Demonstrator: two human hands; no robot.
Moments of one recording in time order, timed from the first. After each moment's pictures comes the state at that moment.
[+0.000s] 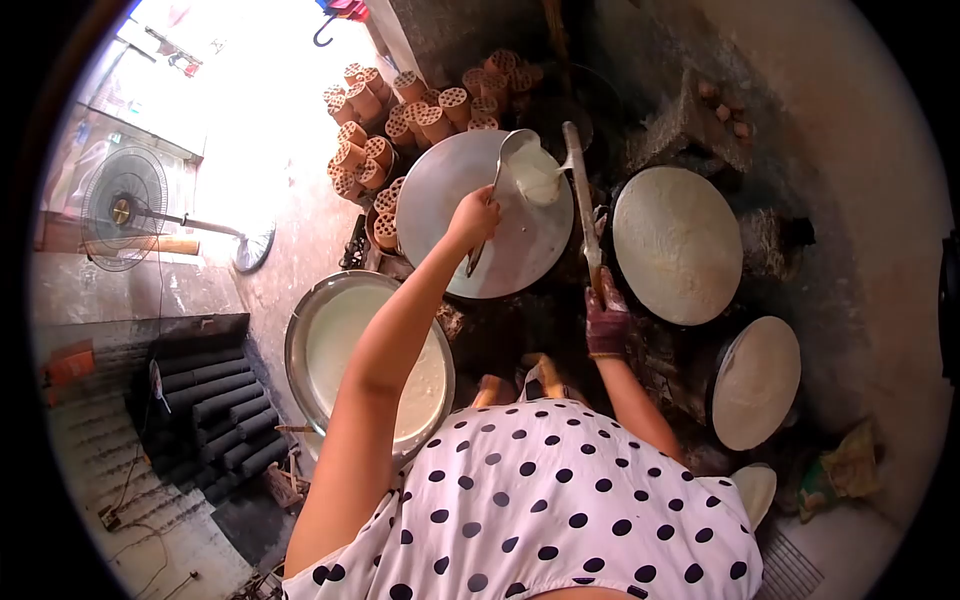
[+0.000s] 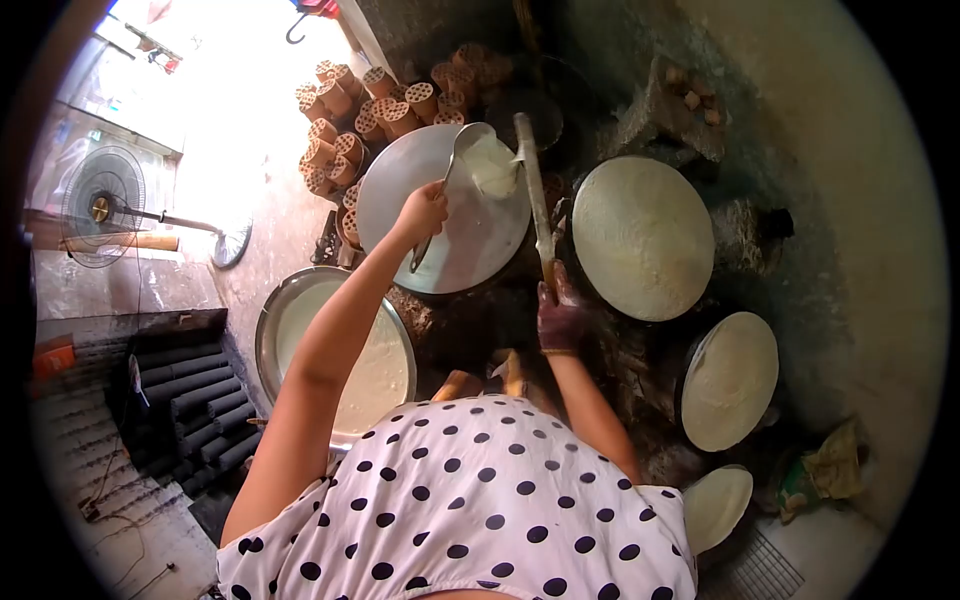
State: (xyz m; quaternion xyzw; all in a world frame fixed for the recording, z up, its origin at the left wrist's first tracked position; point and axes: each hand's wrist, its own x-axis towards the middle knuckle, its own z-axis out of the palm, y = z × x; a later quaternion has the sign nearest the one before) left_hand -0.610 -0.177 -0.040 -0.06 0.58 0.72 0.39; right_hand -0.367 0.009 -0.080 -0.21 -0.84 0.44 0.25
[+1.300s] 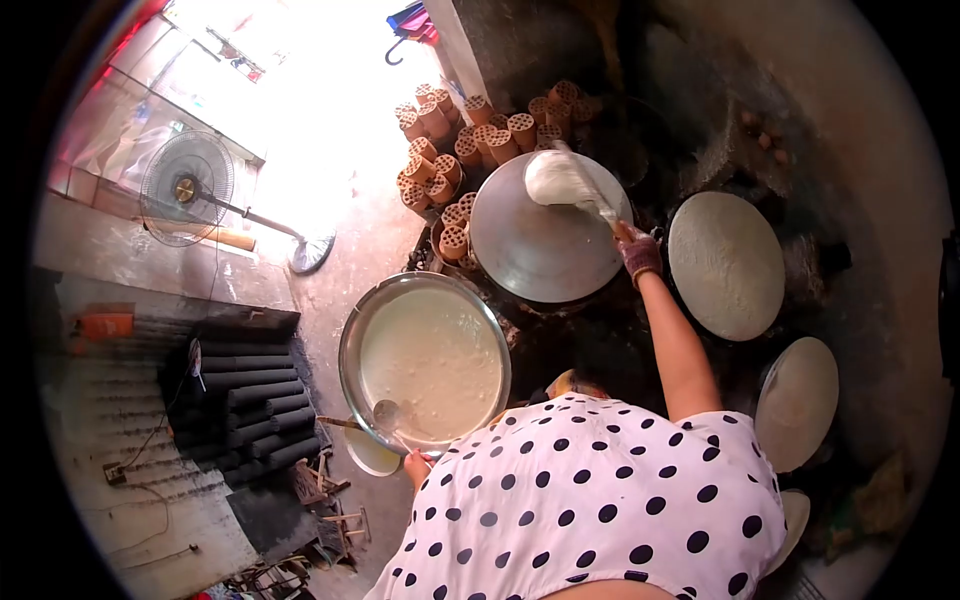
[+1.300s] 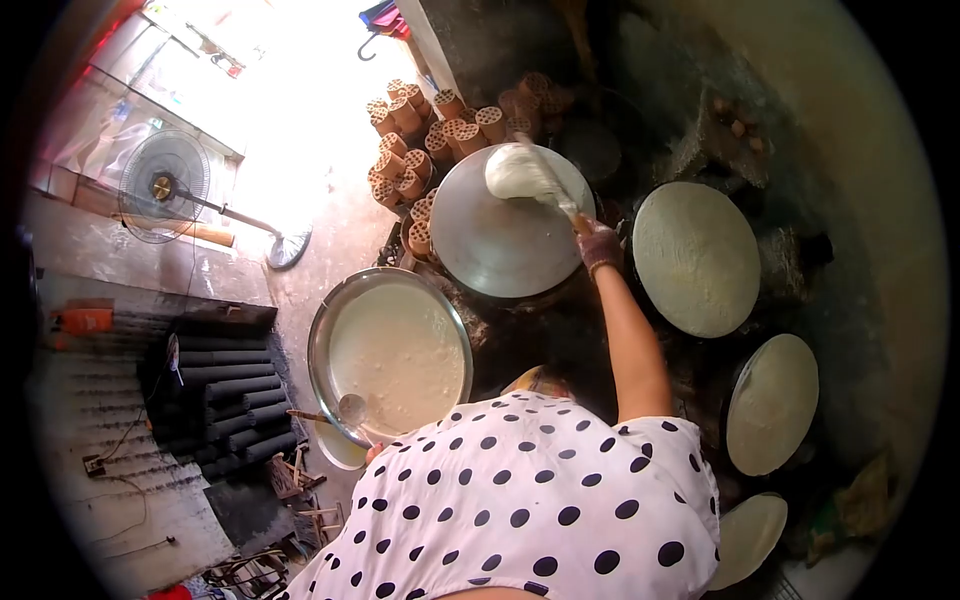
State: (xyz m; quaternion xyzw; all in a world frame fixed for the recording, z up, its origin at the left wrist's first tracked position) left_hand -0.126 -0.590 -0.200 -0.47 0.59 0.65 0.00; right_hand -0.513 0.032 -0.115 -0.12 -0.87 0.47 0.09
